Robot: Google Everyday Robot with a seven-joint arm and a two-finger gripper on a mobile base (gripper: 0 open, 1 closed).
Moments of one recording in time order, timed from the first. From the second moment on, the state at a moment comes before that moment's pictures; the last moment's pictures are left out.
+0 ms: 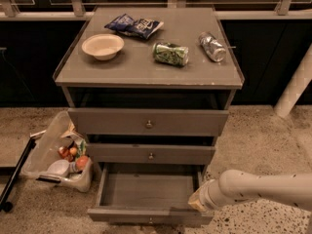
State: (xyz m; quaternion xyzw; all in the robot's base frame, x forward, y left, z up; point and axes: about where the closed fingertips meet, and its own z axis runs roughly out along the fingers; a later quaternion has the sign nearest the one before) arm 0.447 -0.171 0.401 -0.47 0.85 0.13 0.18
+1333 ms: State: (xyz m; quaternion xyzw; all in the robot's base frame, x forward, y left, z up) arm 0.479 -0.197 0.290 -0.41 0.87 0.16 0.22
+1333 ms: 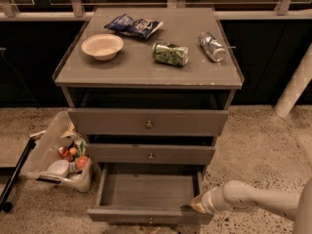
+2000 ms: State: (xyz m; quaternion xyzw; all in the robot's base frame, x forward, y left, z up) arm 0.451 -0.163 0.232 -0.43 0.86 0.19 0.21
